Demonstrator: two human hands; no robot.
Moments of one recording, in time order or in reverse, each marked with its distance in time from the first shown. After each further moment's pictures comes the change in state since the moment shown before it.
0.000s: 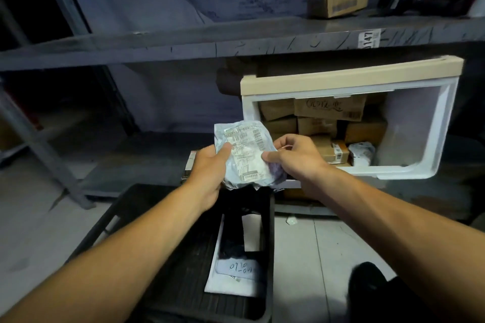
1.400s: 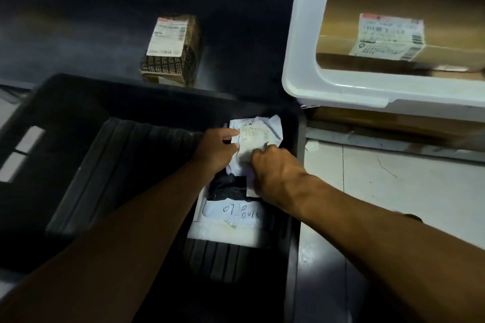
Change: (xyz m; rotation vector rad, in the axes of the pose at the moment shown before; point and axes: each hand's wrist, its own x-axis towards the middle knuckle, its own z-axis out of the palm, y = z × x) left_hand 0.166 -0.280 -0.061 0.716 -0.096 -0.270; right_hand 0.122 0.228 0.107 -1.347 -0.644 0.069
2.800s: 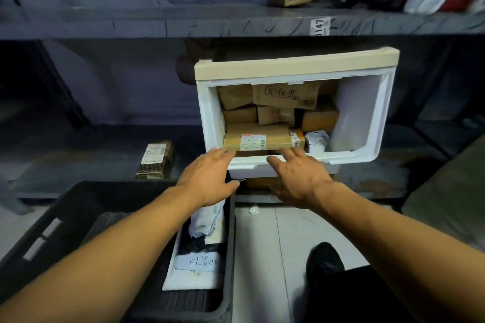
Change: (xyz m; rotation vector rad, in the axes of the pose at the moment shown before) left_hand -0.220 0.201 -0.041 0.874 0.069 0.701; right_hand -0.258 0.085 -0.105 -0.237 0.455 0.150
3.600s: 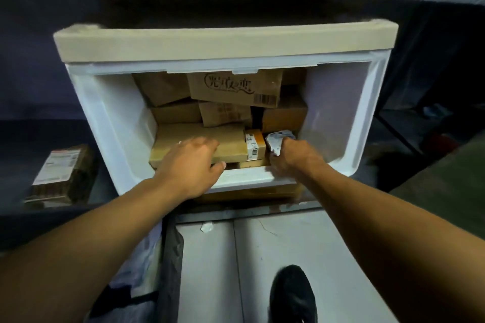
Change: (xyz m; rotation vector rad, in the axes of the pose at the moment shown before) left_hand 0.168 0.038 0.054 -0.008 0.027 0.049; right_hand 0.139 0.148 0.051 0.346 -0.166 0.480
